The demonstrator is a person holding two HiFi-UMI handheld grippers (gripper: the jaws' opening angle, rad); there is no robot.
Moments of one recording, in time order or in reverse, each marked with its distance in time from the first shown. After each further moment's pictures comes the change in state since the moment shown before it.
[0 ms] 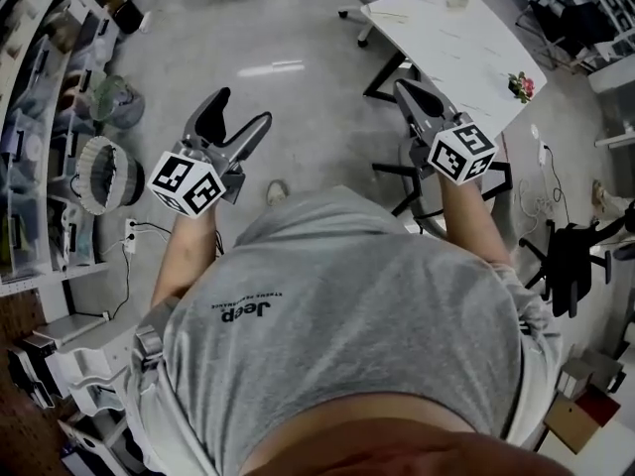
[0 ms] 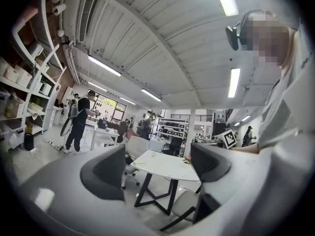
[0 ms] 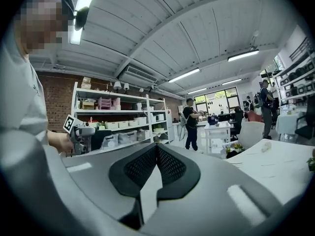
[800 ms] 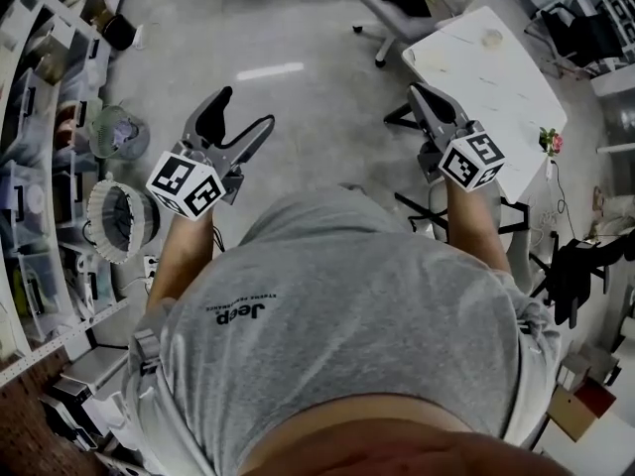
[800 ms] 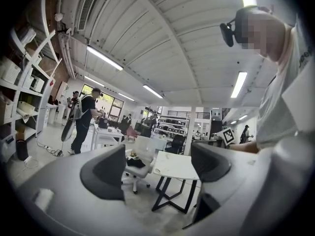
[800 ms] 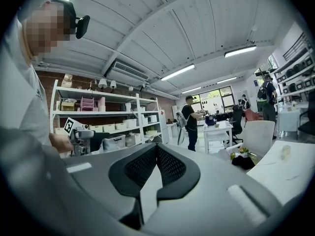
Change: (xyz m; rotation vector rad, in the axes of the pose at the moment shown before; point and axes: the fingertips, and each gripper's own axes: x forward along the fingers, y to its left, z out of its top) left arm 0.093 0.274 0.063 0.001 0.059 -0.067; right arm 0.259 -0.080 0.041 0.046 -0.014 -0.073
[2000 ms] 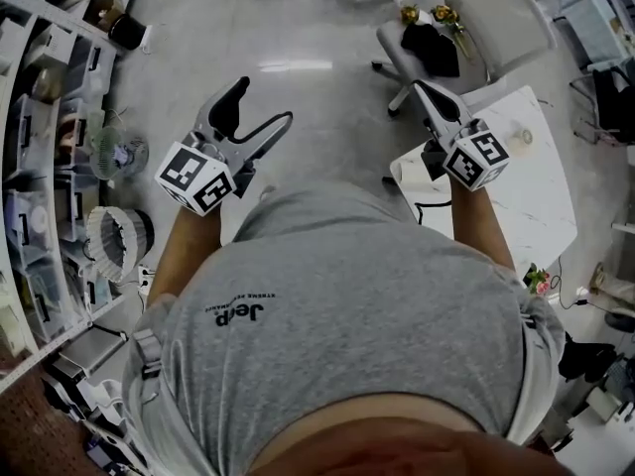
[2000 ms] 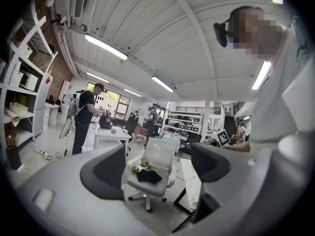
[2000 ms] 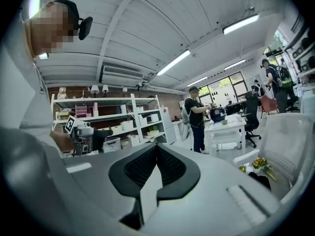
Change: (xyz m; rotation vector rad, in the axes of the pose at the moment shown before) left arm 0.386 0.183 0.034 0.008 0.050 0.090; right arm 0.256 -0.371 0.039 0.073 0.034 0.174
